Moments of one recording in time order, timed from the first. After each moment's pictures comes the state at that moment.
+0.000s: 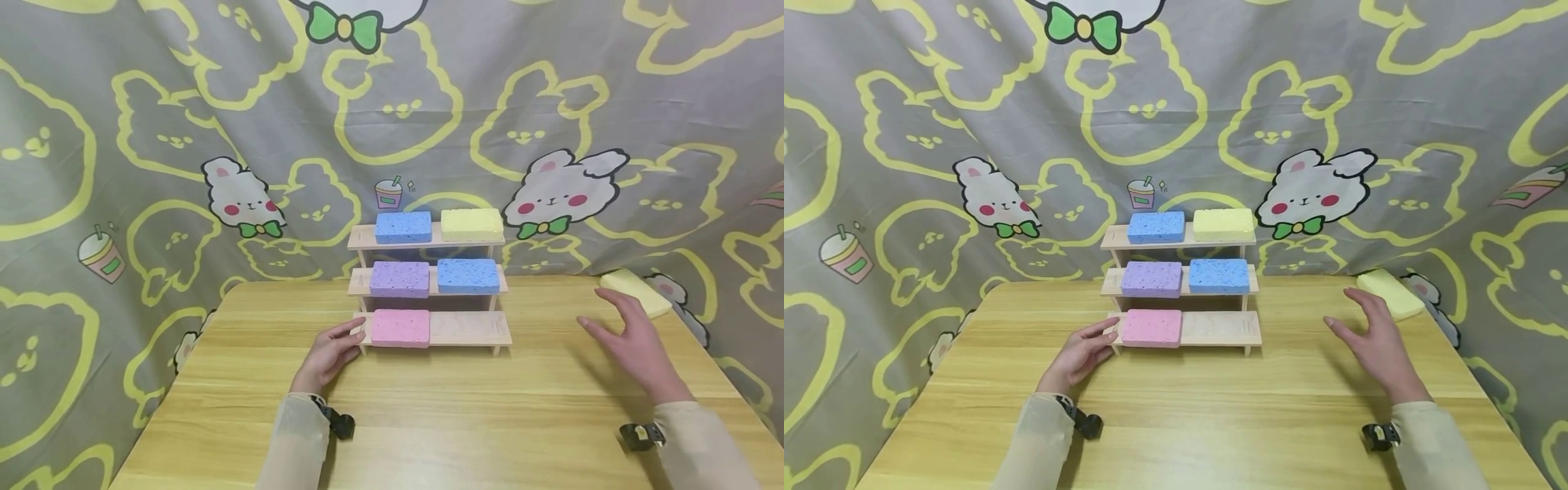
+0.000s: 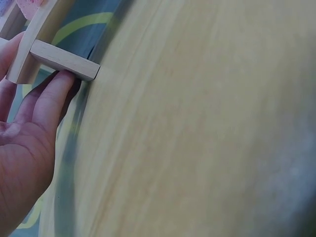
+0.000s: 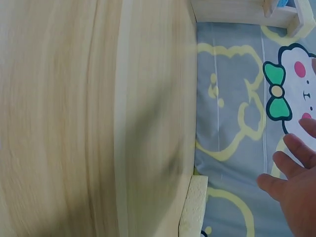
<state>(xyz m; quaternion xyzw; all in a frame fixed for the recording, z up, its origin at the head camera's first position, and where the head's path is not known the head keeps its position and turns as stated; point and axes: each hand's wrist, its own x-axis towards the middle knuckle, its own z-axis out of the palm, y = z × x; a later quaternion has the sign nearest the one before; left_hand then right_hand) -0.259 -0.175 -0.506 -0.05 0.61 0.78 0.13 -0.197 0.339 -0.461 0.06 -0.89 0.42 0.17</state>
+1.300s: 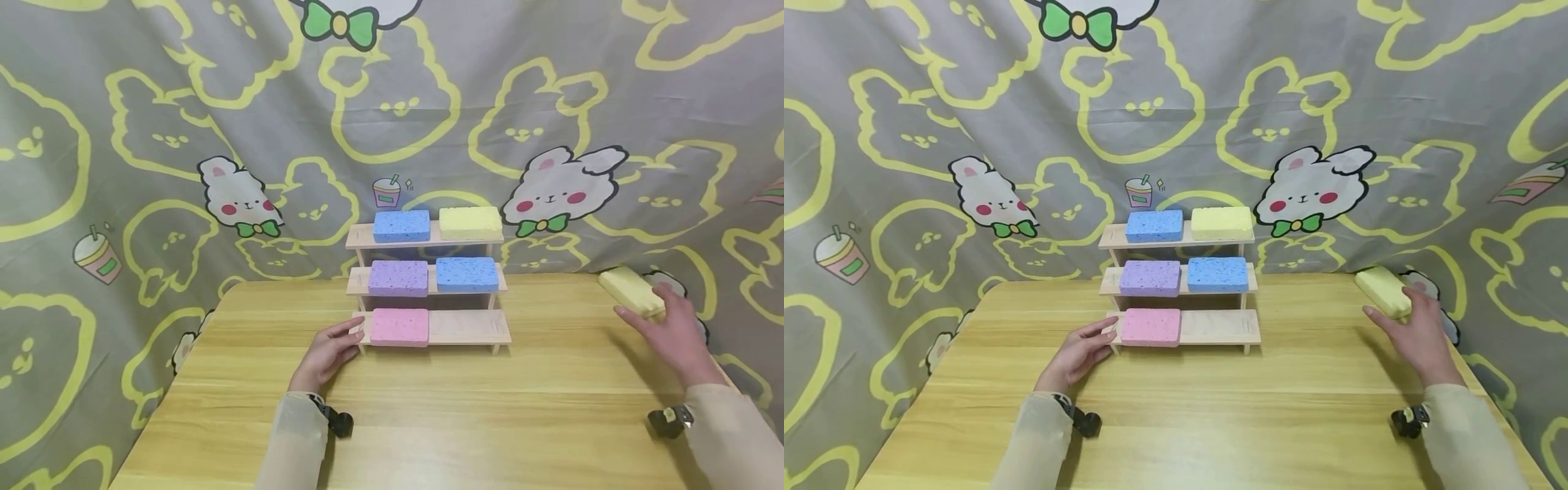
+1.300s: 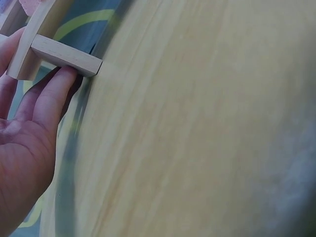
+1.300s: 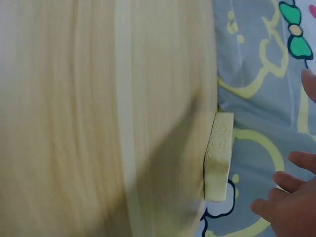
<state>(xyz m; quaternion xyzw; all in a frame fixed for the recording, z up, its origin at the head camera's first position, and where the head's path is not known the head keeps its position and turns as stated) -0.260 -0.178 -0.504 -0.05 0.62 0.77 0.14 -0.211 0.404 -0.469 -0.05 -0.92 0.36 0.14</state>
